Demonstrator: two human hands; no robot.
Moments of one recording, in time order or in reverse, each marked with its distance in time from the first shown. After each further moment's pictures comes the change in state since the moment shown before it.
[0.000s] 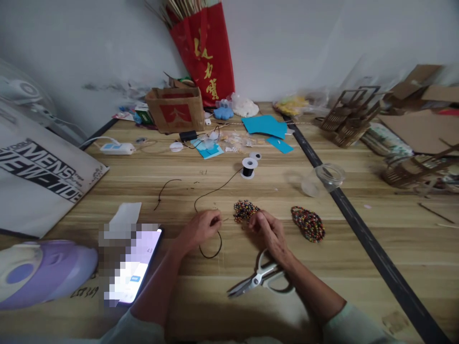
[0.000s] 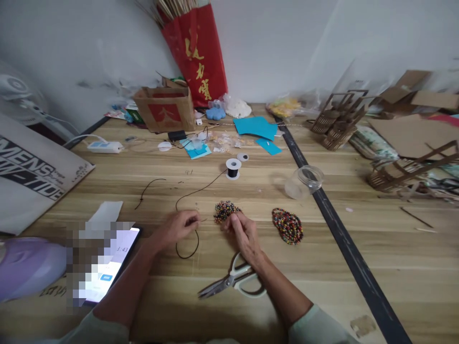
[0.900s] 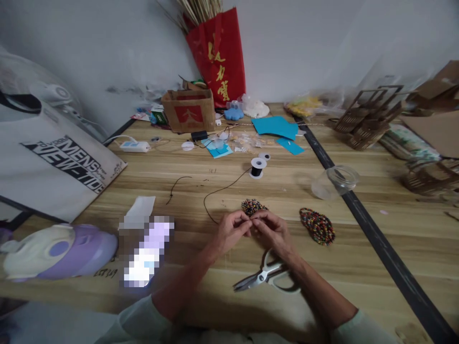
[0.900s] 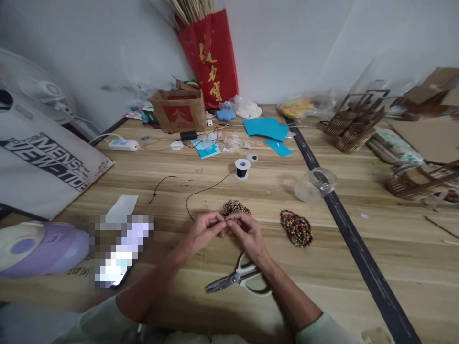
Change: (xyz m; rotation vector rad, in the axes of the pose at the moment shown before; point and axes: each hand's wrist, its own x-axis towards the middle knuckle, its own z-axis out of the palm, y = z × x) left_hand -0.001 0.043 0.047 -0.863 0.104 -0.152; right_hand -0.004 0.003 0.005 0.255 -0.090 0.129
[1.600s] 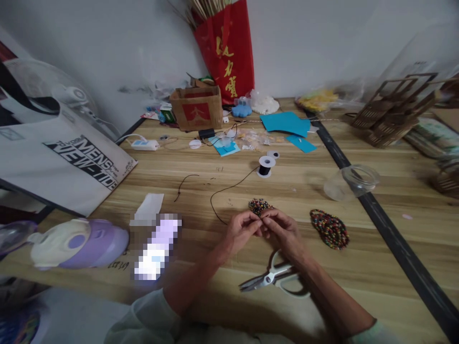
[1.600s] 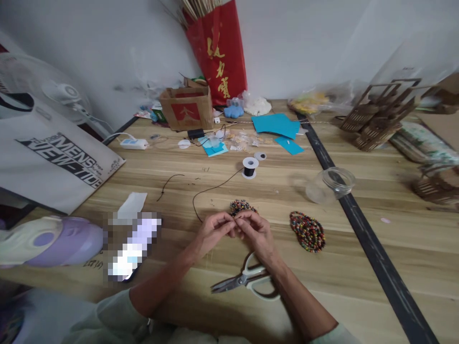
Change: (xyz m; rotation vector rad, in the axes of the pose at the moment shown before) left_hand -0.001 0.000 0.009 -0.151 0.012 0.008; right_hand 0.004 -0.011 0.000 0.151 0.024 0.121
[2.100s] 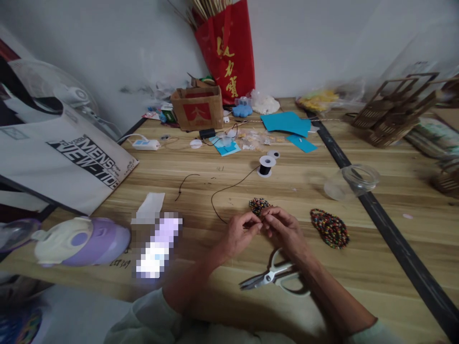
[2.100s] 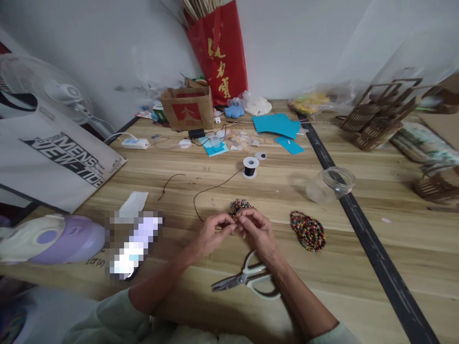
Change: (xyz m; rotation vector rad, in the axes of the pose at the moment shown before) left_hand -0.007 0.002 -0.004 0.416 -0.008 0.139; right_hand 0.002 0.010 -0.007 0.105 -0.023 -0.032
